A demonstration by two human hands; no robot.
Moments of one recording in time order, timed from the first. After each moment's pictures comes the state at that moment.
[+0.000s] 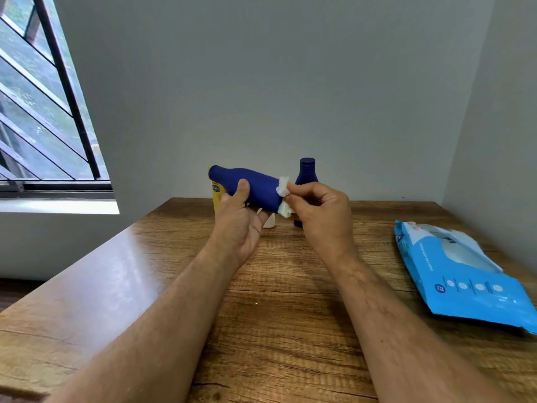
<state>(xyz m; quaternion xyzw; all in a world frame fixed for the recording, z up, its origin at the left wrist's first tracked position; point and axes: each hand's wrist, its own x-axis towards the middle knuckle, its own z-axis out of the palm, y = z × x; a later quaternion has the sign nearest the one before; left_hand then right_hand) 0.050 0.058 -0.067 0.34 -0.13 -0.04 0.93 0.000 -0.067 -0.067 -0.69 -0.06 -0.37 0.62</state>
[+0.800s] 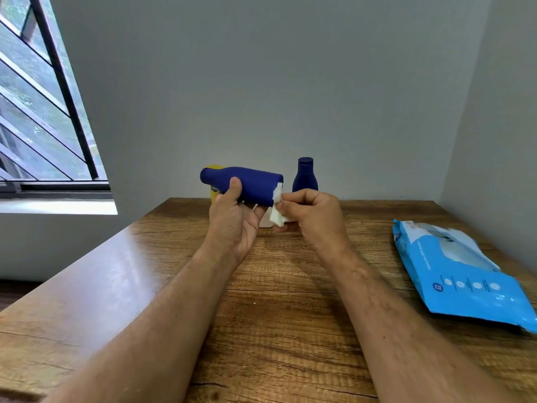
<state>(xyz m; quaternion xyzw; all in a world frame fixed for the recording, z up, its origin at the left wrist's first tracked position) 0.053 0.059 -0.068 0.30 -0.12 -0.03 0.95 0.001 -0.064 -0.065 -0.66 -0.03 -0.24 0.71</state>
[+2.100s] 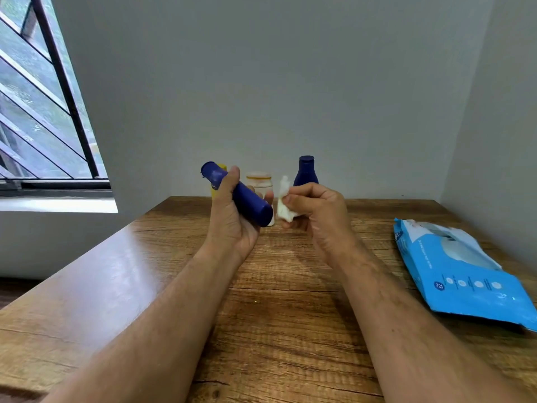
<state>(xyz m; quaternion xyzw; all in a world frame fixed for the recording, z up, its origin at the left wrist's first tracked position) 0.047 0.060 -0.062 0.31 -0.11 -0.03 0.94 -0.003 -0.072 -0.060 -0.59 -0.07 -0.18 0.79</state>
